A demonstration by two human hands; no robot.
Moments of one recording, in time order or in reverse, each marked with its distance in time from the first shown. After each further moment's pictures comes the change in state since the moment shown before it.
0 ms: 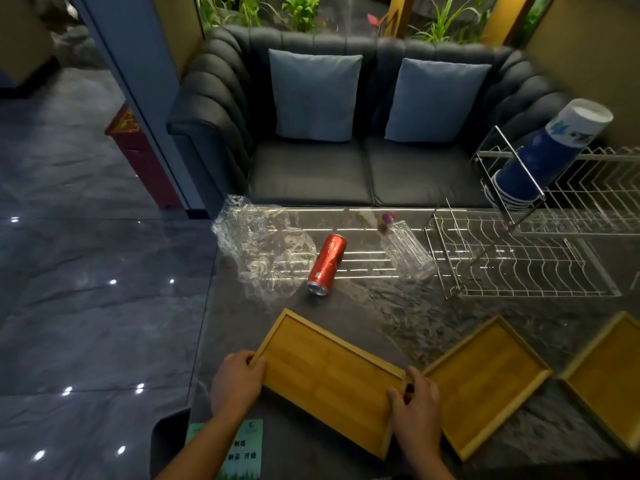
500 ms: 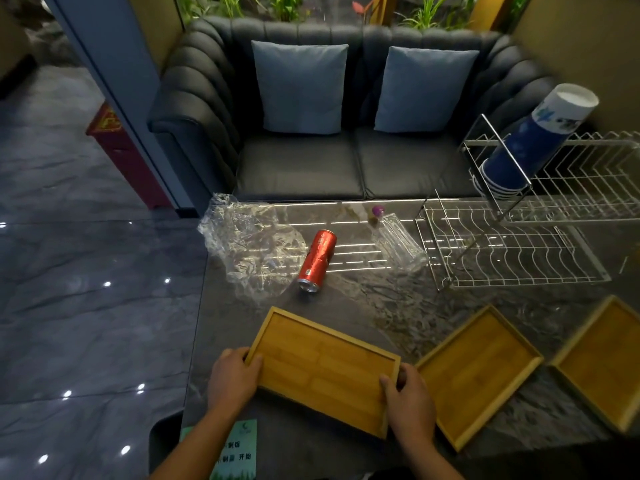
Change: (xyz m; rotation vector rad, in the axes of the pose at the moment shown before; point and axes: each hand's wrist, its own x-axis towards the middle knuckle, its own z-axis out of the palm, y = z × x) left_hand 0.013 0.000 0.008 0.035 -0.053 0.075; right_hand 0.008 -0.005 -0.001 -0.039 0.013 -0.003
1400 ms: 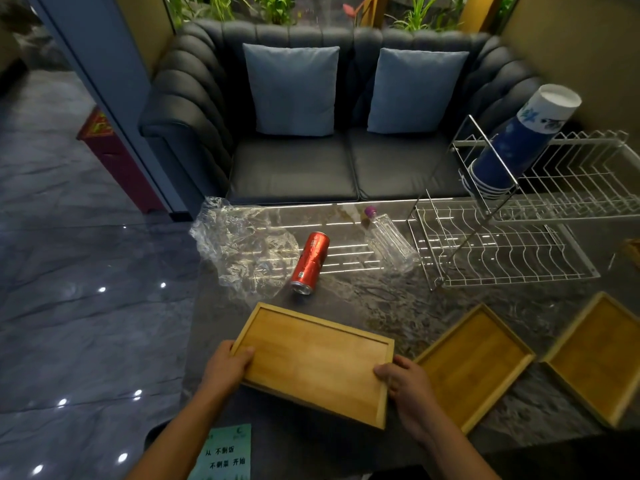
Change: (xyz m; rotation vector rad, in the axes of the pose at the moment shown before) left_hand 0.016 0.009 -0.015 -0.372 -0.177 -0.171; right_hand 0.016 -0.021 -0.035 0.865 -0.468 0.391
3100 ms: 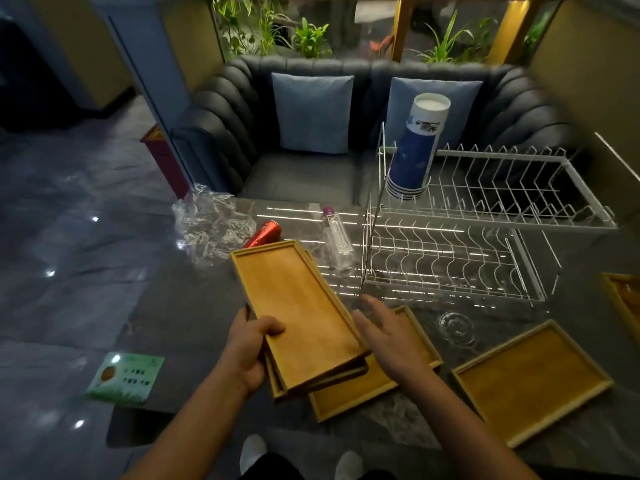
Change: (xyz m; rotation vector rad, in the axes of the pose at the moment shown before) left_hand -0.204 0.156 0.205 -0.986 0.076 -0.031; right_hand -0.029 -0.121 -0.188 -0.786 -0.348 -0.743
